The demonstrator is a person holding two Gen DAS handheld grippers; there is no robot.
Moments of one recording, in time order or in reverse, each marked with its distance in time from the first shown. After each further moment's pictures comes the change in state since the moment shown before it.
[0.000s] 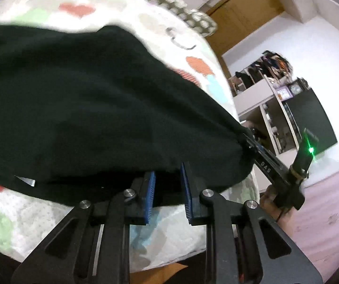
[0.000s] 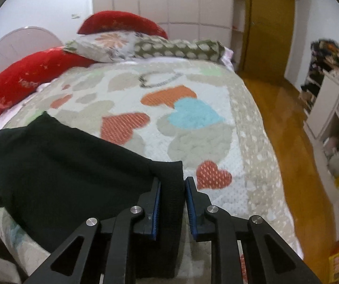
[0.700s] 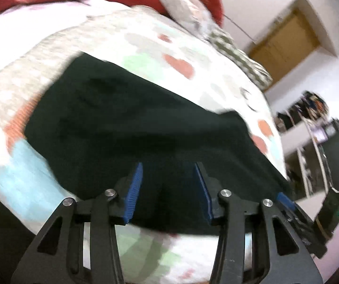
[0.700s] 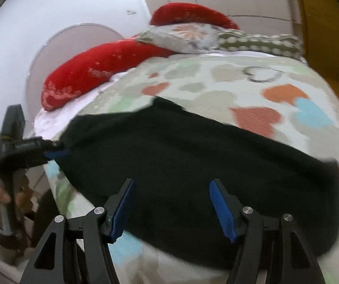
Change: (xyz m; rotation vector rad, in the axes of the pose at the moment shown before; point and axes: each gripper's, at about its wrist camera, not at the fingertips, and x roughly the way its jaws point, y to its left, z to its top) left arm -0.117 0.133 0.051 -0.116 -0.240 0.273; right arm -0.018 0.134 0.009 -0.066 0.014 0.466
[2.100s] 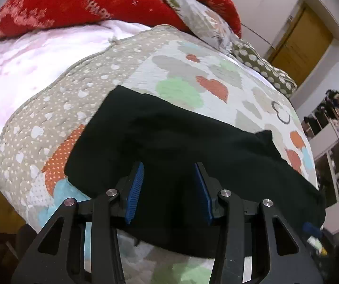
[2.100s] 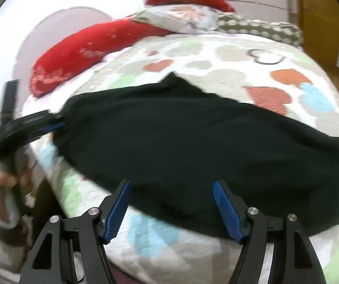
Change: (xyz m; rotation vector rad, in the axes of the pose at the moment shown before) left arm -0.007 0.010 0.008 0.087 -0.095 0.165; right arm 0.013 0.041 -0.026 0.029 0.125 -0.140
